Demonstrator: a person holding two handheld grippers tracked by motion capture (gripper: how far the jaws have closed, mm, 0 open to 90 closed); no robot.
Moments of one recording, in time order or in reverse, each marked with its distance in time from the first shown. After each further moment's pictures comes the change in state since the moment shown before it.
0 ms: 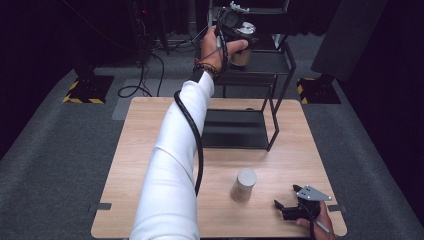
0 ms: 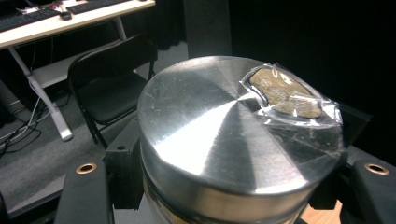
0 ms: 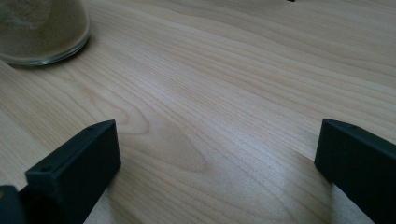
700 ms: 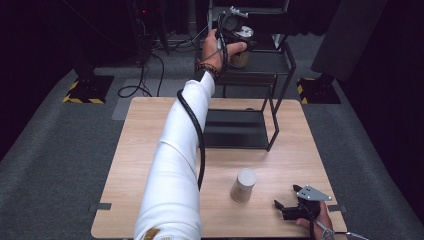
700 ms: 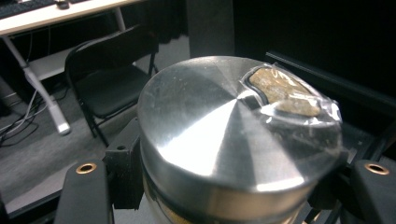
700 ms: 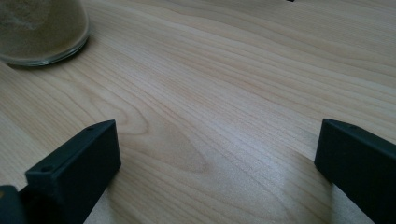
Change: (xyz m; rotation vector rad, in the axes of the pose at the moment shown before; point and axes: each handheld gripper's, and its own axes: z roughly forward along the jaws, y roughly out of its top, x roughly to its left) left arm 0.017 -0.013 0.023 0.005 -0.012 -0.029; right arm 0.000 0.000 0.000 0.000 -0.002 0.003
